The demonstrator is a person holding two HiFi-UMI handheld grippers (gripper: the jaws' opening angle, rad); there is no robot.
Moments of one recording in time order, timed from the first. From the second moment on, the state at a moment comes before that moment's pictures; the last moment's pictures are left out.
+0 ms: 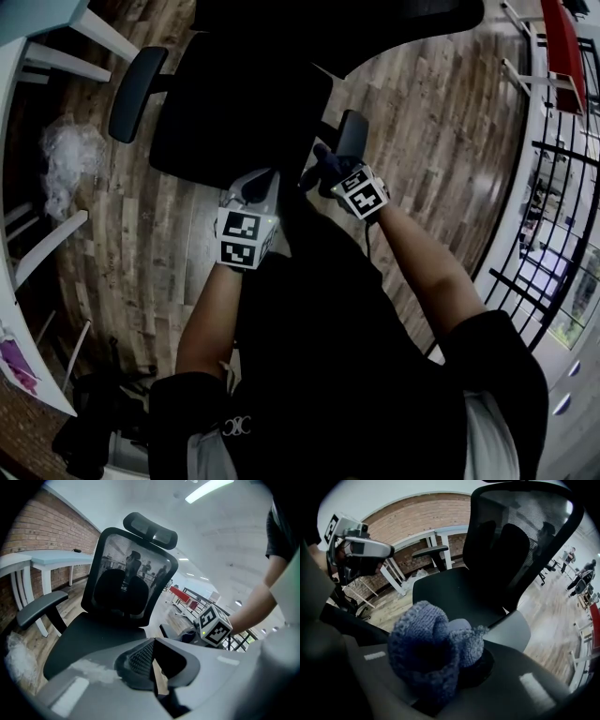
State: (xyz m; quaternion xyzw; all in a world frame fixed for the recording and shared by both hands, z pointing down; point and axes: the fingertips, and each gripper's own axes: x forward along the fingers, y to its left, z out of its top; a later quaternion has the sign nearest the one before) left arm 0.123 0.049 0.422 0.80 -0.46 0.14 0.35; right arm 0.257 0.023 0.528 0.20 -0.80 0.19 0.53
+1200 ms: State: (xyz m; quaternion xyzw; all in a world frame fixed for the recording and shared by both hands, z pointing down) left arm 0.188 0.017 0.421 0.80 -0.46 0.22 0.33; right arm 0.344 -0.136 0.530 0.34 -0.80 0.22 0.45
